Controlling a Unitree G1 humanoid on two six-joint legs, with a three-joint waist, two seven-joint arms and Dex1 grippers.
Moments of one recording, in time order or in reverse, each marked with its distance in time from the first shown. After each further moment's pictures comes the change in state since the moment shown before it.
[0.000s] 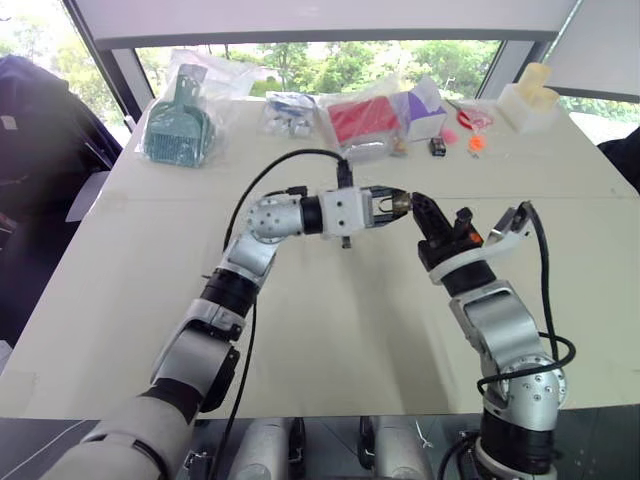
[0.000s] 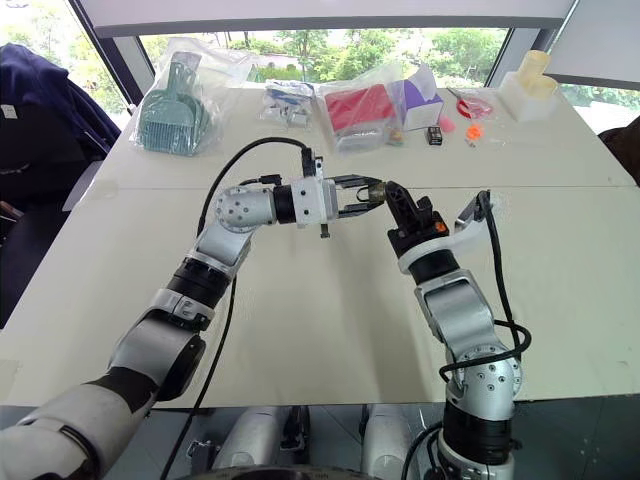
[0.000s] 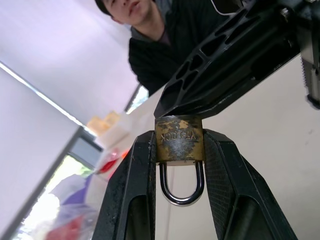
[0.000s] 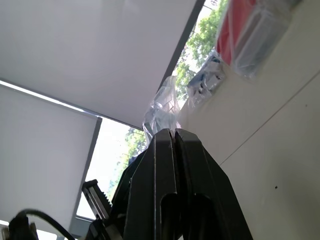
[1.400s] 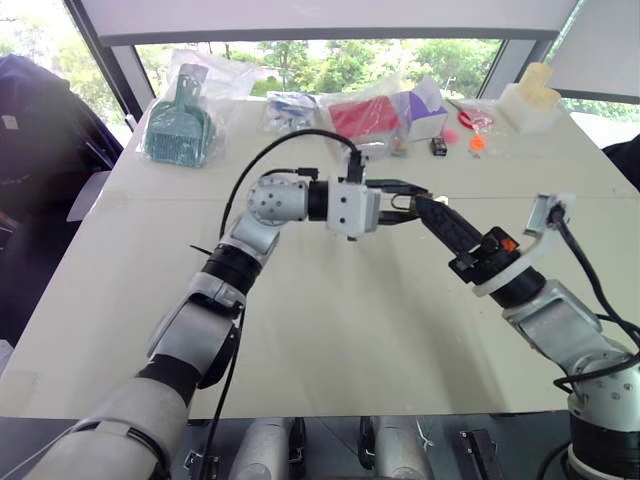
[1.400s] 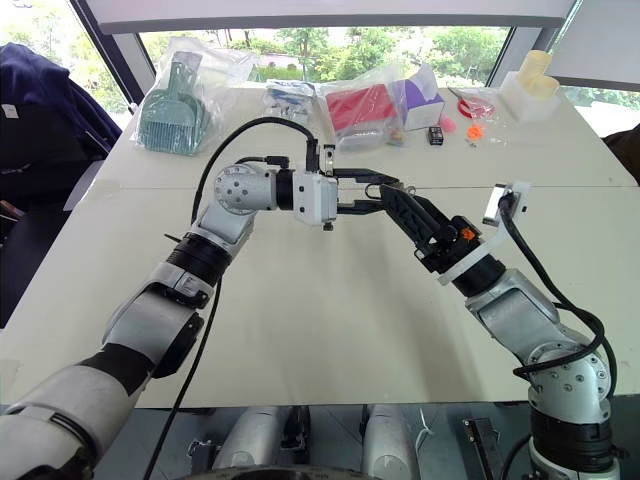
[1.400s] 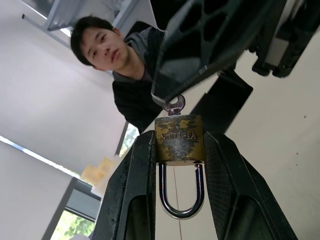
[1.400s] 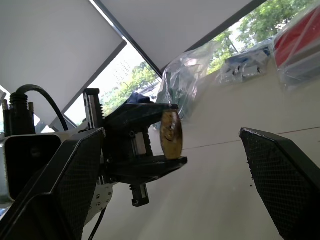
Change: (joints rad) left arm -0.143 0.028 -0.071 0.071 -0.233 -0.093 -0.203; right arm 0.058 -0.501 -0.079 0.006 -0.005 0.180 0.501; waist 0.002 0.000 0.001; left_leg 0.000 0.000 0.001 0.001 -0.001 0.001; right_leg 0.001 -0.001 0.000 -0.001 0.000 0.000
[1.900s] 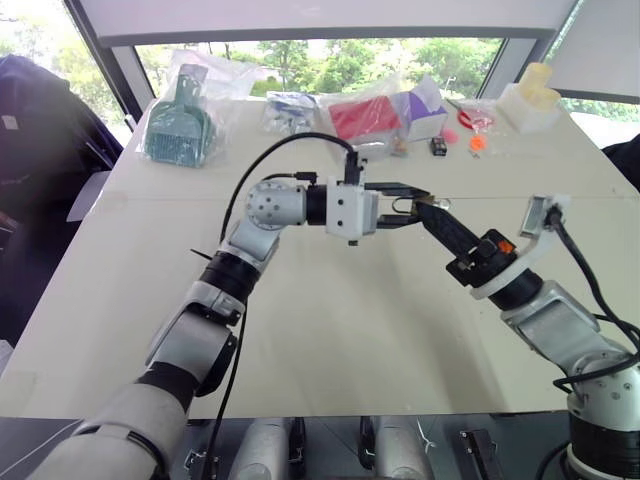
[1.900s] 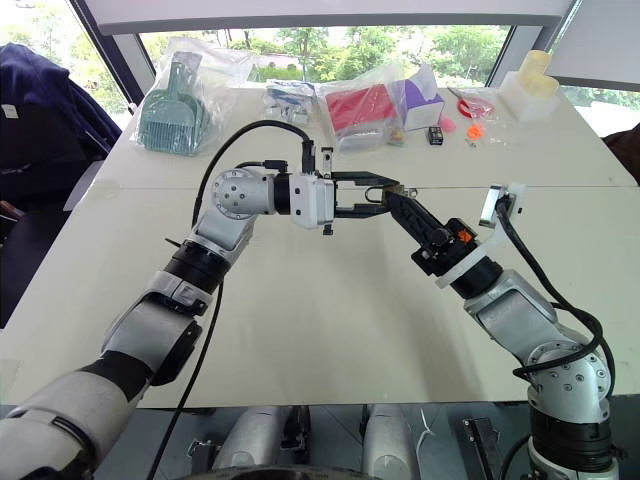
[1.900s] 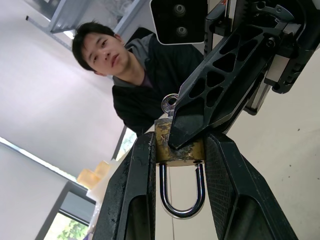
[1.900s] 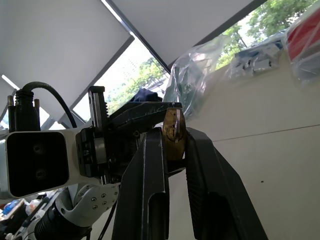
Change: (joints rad) left arm 0.043 0.006 -0.001 -0.081 -0.023 0.063 -0.012; right arm -0.002 0.005 0.000 -0.005 0.012 0.017 0.019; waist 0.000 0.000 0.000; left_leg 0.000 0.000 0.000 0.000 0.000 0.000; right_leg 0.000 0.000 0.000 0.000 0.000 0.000
